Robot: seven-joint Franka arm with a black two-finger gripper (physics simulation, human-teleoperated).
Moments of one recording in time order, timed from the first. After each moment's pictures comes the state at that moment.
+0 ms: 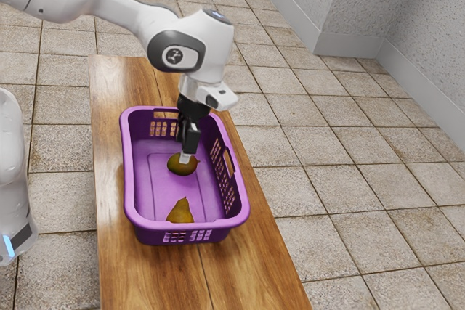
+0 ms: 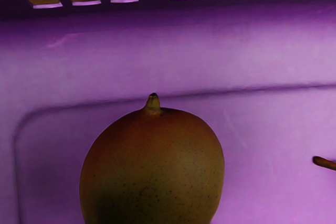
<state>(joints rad) 0.12 -0.43 -0.14 -2.40 -0.19 1.88 0.17</state>
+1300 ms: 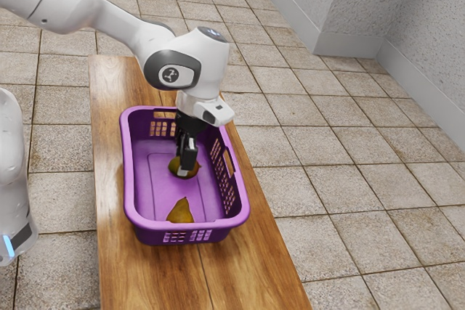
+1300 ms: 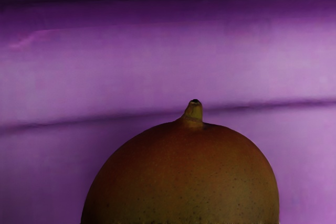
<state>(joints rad) 0.12 -0.41 -0.16 -2.48 -0.20 2.00 0.15</state>
